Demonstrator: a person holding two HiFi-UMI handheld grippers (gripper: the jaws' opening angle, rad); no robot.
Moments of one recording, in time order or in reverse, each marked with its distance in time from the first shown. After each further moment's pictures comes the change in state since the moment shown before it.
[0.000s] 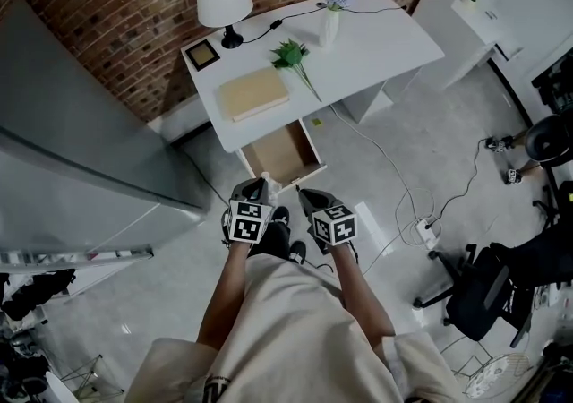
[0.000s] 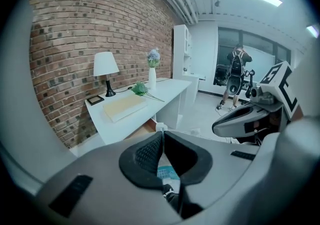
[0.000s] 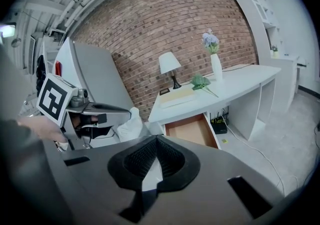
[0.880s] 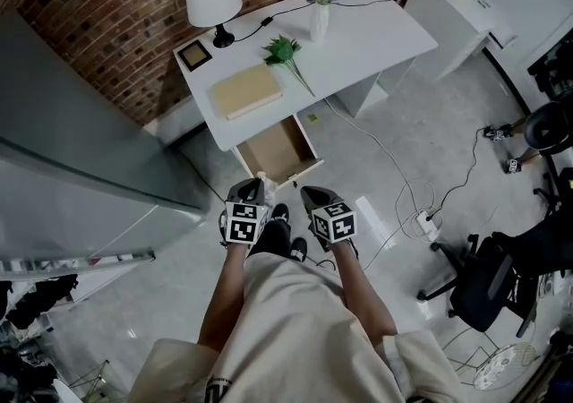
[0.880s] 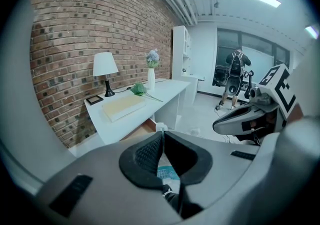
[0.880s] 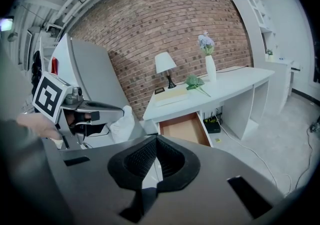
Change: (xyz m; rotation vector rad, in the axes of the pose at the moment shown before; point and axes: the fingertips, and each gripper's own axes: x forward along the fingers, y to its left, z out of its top) left arm -0.004 -0.007 -0.003 0.028 -0.019 -0.003; right arm -0.015 -0.015 -0.012 -0.005 0.010 -0.063
